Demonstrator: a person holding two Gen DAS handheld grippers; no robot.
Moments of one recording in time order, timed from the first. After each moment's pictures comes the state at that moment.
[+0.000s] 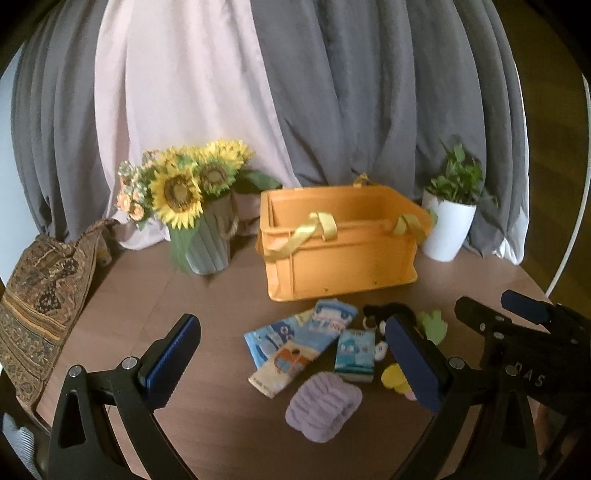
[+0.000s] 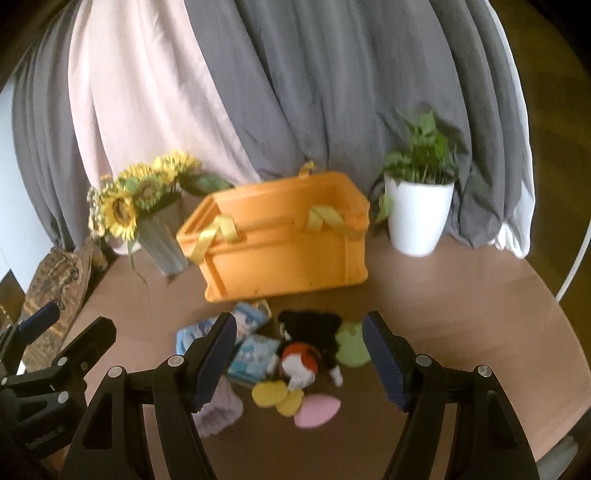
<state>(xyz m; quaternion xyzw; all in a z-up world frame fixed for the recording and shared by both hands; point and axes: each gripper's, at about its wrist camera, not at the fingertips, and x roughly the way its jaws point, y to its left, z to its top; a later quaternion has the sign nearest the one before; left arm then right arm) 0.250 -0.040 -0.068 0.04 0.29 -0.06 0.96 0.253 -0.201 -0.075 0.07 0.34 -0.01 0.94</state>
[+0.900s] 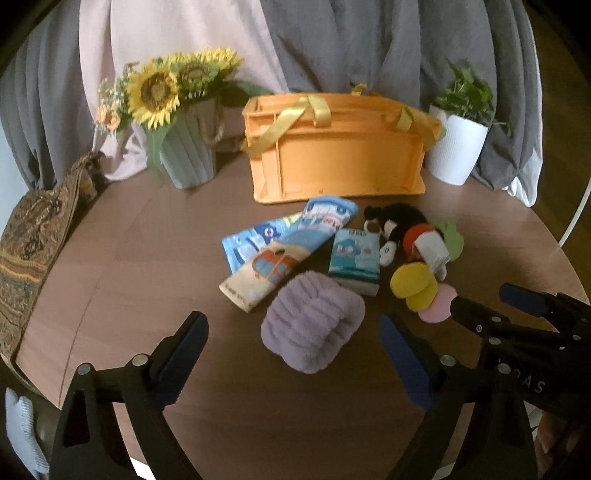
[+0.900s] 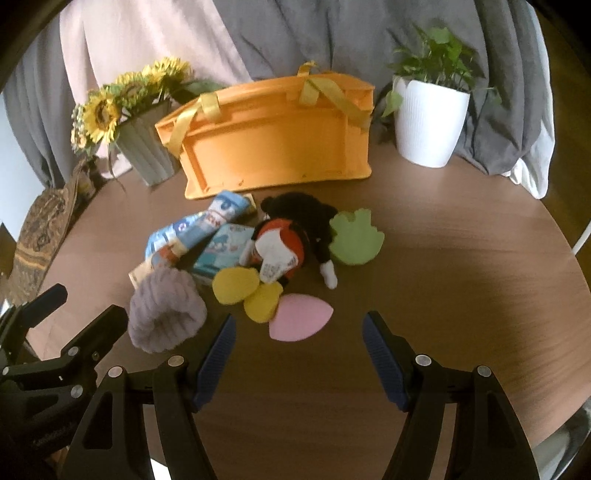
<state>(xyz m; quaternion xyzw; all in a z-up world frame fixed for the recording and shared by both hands) 0.249 -0.056 -0.159 0.04 0.40 -0.04 0.91 0.243 -0.203 -0.163 0.05 0.46 0.00 0.89</state>
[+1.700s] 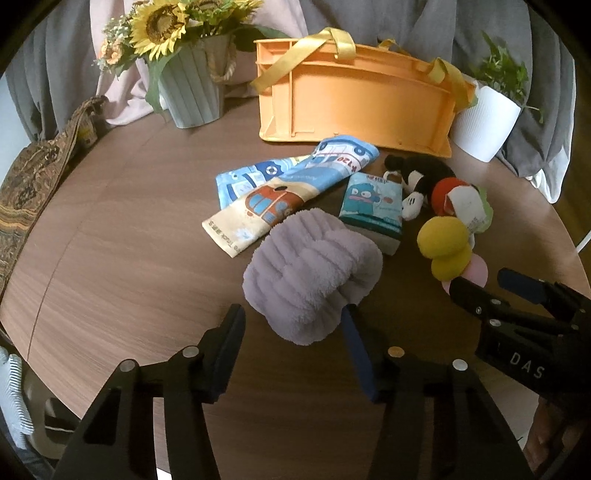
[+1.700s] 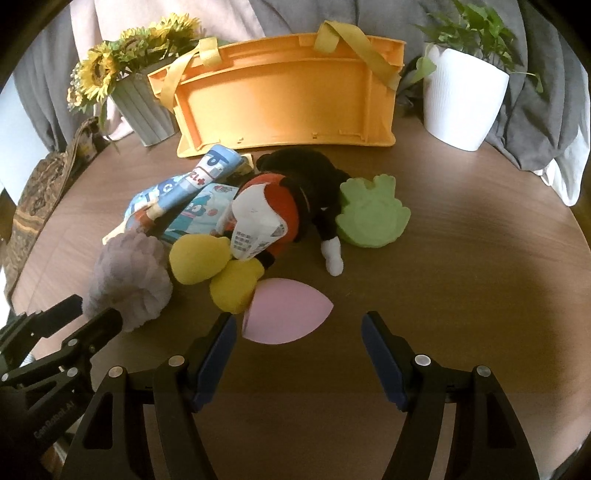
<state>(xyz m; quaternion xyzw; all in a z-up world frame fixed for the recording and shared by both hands) 0.261 -0.058 -0.207 0.00 0.47 -0.01 0.88 0.270 -0.208 -0.208 0.02 0.49 0.04 0.87</state>
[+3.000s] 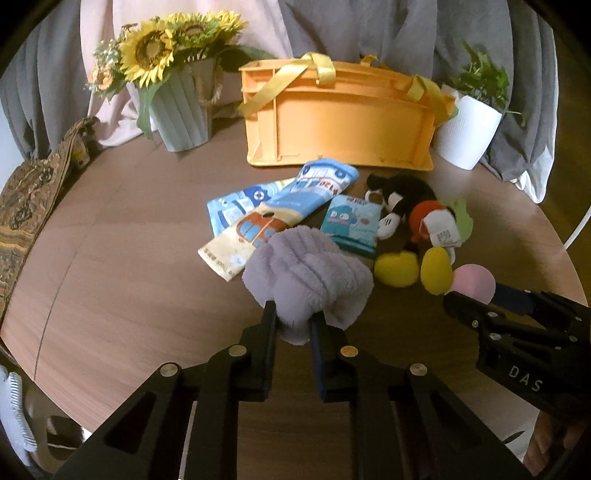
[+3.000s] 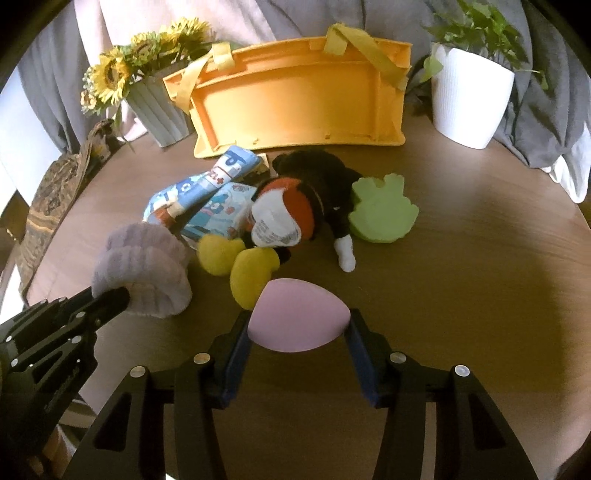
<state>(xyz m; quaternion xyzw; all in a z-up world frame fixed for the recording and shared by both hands) 0.256 -0.063 -0.184 0.01 0.44 -0.04 0.90 0.261 -0.207 -0.195 0.04 0.50 0.07 0.86</state>
